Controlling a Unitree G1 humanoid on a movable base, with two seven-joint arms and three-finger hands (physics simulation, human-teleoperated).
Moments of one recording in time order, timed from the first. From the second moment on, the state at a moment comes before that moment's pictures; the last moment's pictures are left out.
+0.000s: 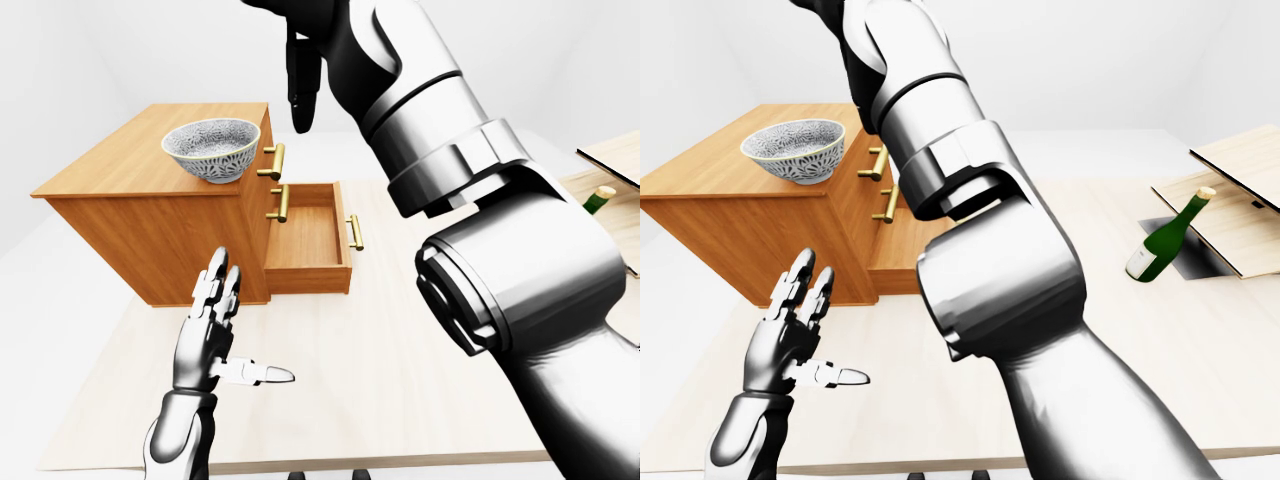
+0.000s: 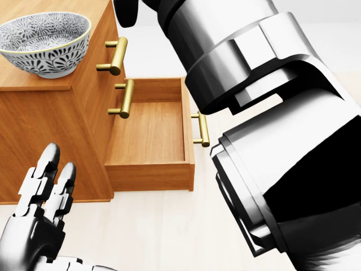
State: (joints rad) left arm 0.30 0.01 0.07 -0.50 -0.12 0.02 -0.24; right arm -1.91 0.00 0.03 1.16 -1.10 0.07 0.50
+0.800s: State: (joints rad) left arm 0.31 0.01 0.05 -0.49 -0.11 0.00 -0.24; right arm -1.85 0.04 0.08 1.10 -1.09 0.09 0.43
